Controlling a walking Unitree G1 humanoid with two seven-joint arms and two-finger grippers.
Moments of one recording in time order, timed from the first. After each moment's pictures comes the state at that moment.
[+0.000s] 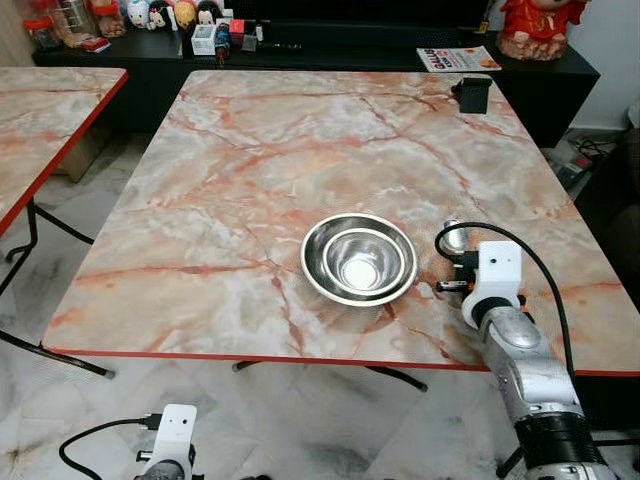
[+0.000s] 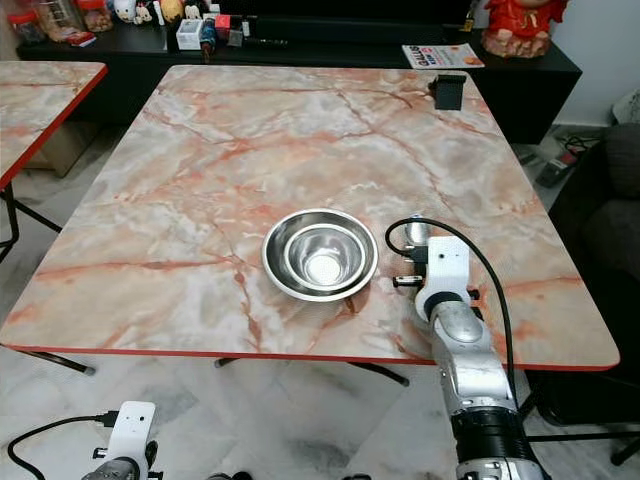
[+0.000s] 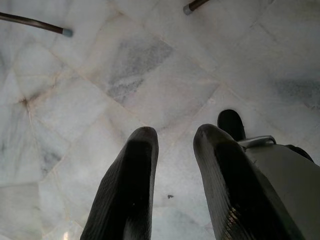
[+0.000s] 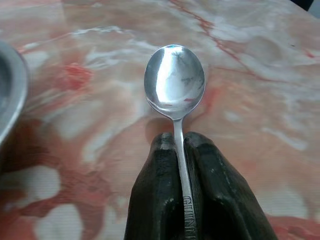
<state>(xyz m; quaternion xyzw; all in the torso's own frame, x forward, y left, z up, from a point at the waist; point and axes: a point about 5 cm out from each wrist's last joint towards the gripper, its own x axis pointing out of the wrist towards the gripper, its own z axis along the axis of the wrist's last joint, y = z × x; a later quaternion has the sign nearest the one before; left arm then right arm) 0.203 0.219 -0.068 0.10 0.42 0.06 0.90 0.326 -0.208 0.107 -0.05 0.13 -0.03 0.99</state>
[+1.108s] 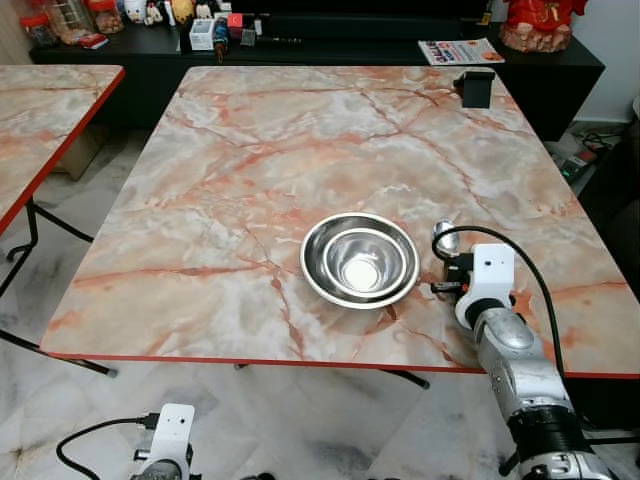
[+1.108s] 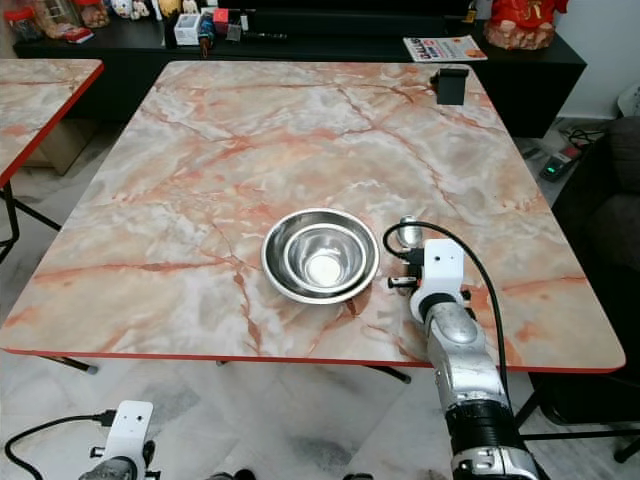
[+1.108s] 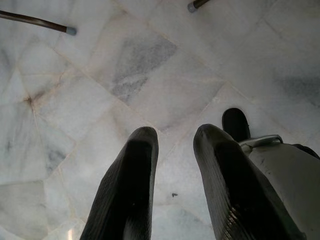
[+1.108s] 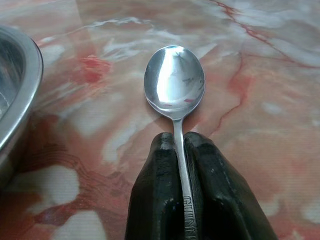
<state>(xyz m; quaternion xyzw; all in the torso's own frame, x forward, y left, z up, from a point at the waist) 0.203 0.222 -0.067 0.10 0.42 0.07 0.90 0.332 -0.200 0.094 -0.03 0.13 0.00 0.99</state>
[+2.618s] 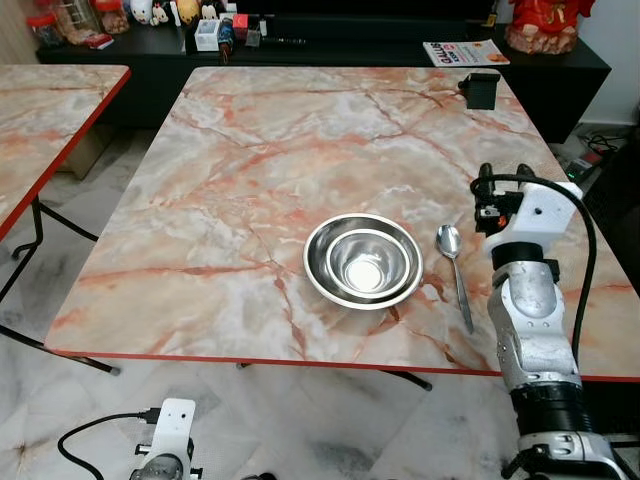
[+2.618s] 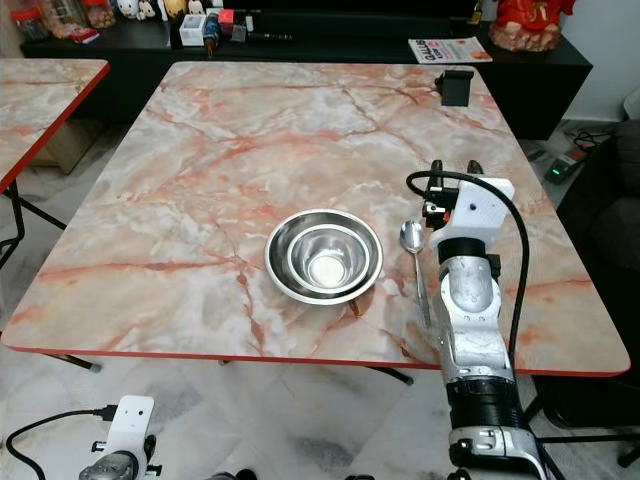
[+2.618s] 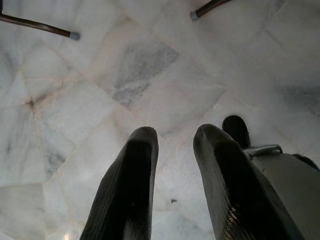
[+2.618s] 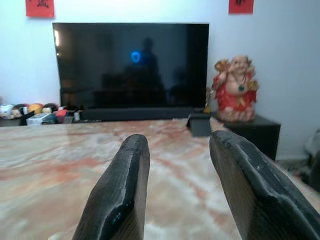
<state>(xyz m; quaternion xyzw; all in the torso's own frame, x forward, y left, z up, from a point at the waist) 0.210 0.222 -0.063 0.10 0.40 0.07 0.91 0.340 -0.189 0.176 -0.03 -0.15 -0.06 0.99</state>
